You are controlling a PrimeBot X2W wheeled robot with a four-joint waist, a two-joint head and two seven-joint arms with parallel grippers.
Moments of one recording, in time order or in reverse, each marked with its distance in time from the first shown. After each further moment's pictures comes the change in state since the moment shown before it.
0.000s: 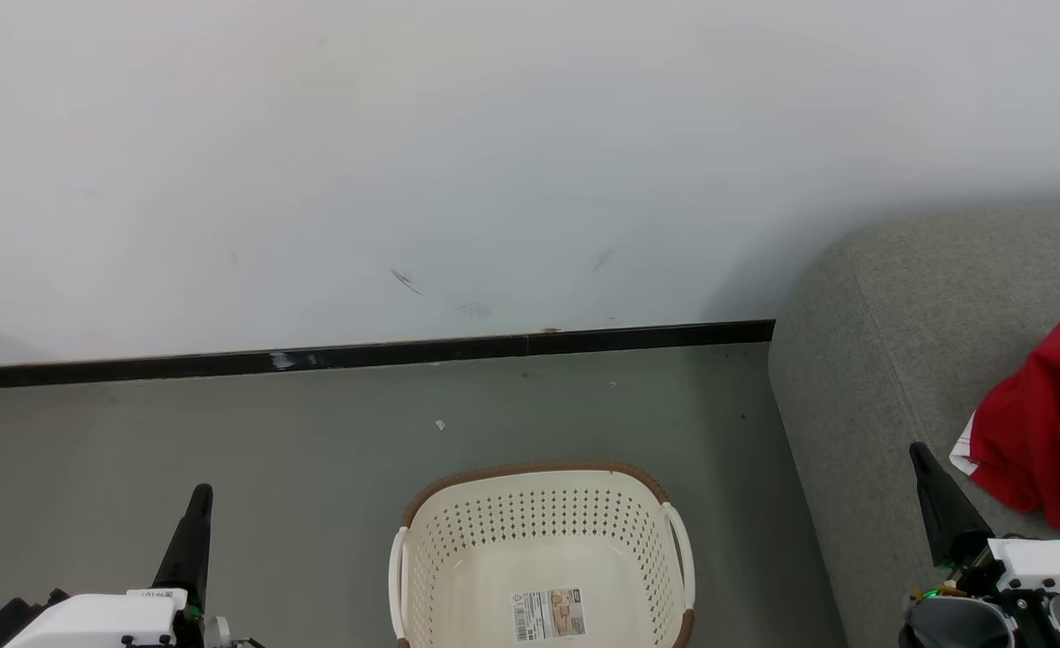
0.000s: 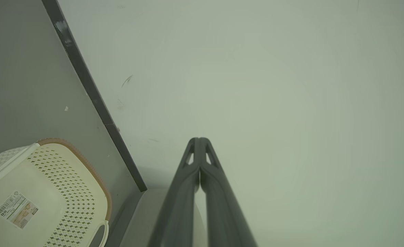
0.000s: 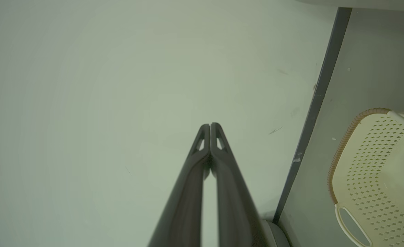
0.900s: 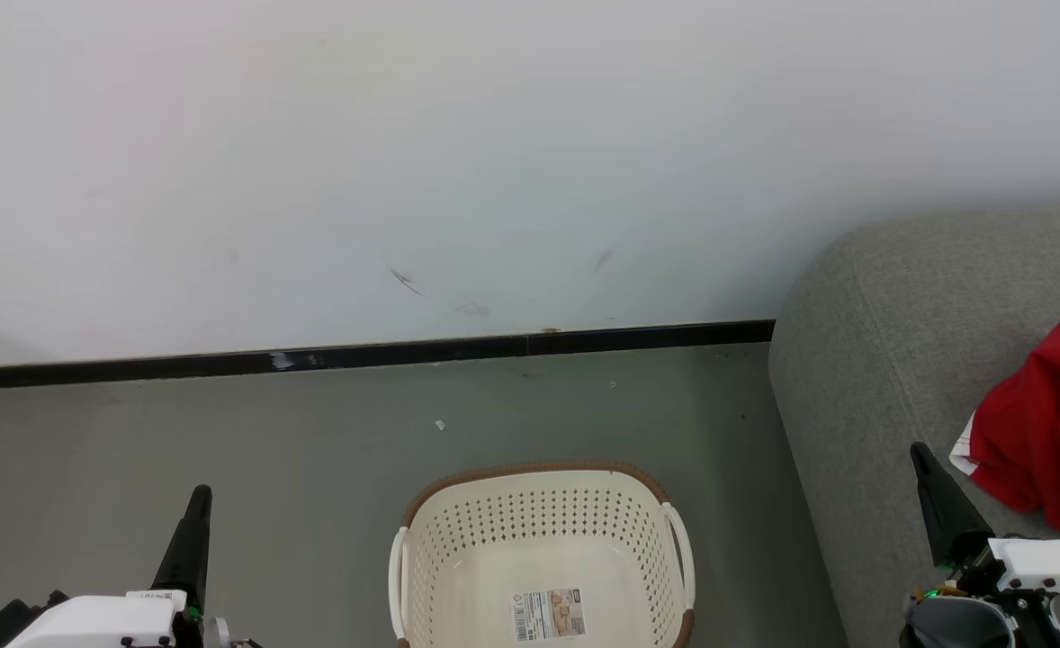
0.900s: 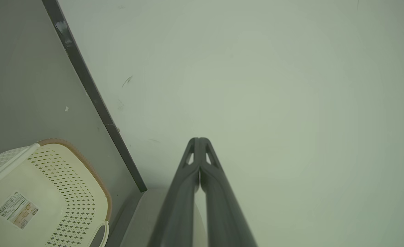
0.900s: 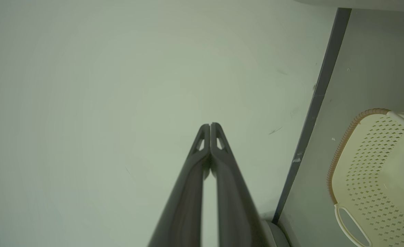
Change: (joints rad) left arm 0.000 0.000 0.002 0.007 0.000 -0.007 0.000; right arm -0.001 -0.001 0.000 0.002 0.000 0.000 0.000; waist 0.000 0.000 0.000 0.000
